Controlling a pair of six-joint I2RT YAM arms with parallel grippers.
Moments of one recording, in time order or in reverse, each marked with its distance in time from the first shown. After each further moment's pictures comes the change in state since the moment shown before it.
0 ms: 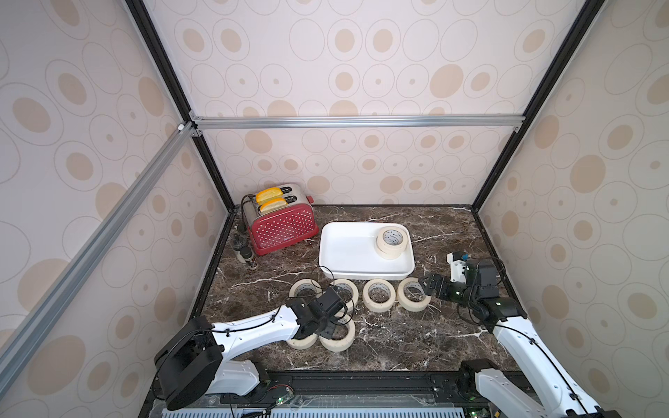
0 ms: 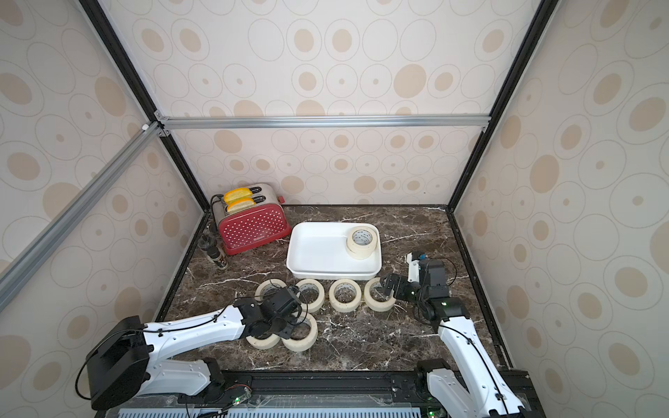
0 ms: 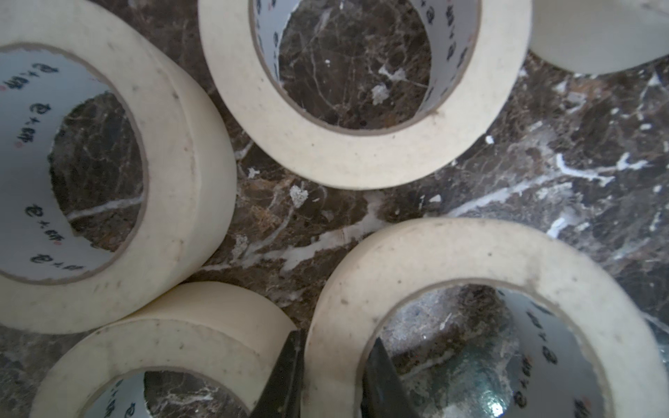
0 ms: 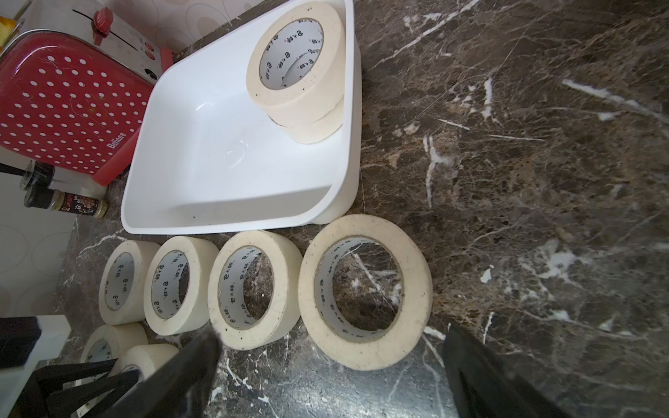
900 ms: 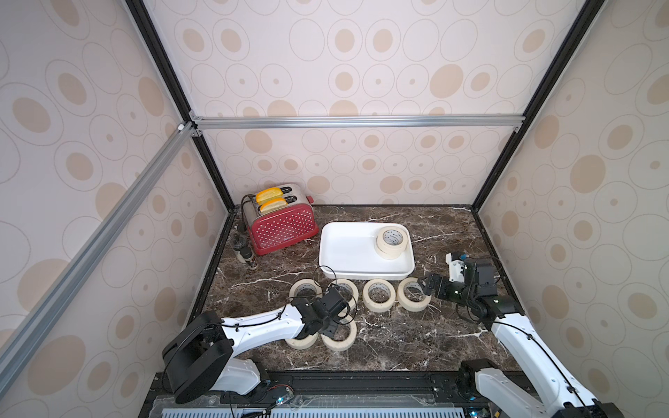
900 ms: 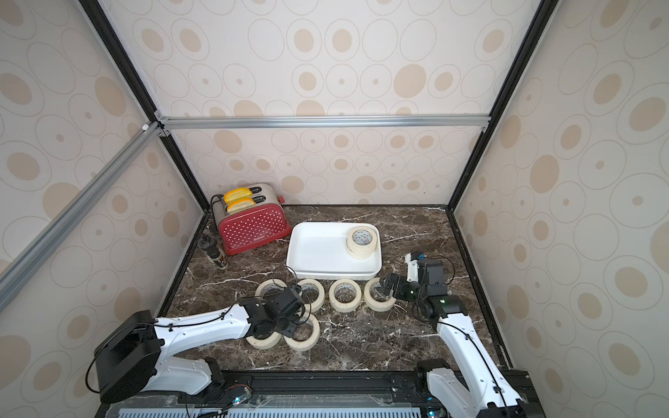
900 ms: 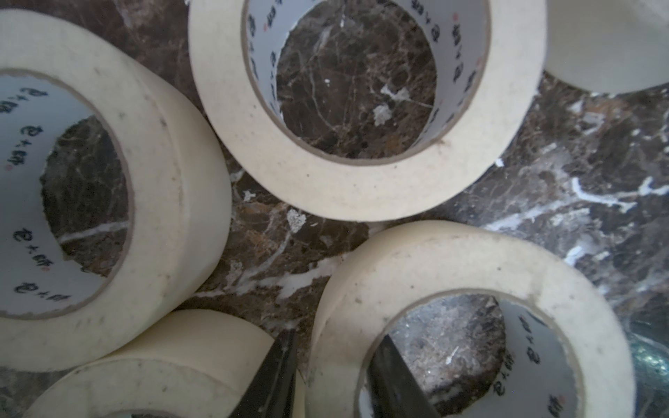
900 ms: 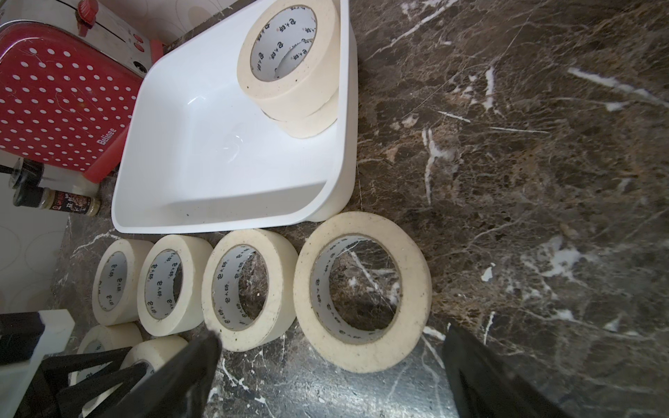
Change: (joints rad) left arm -0.003 0.044 0.000 0.052 -0.031 -0.002; right arm 0.000 0.035 0.000 0.008 -0.001 0.000
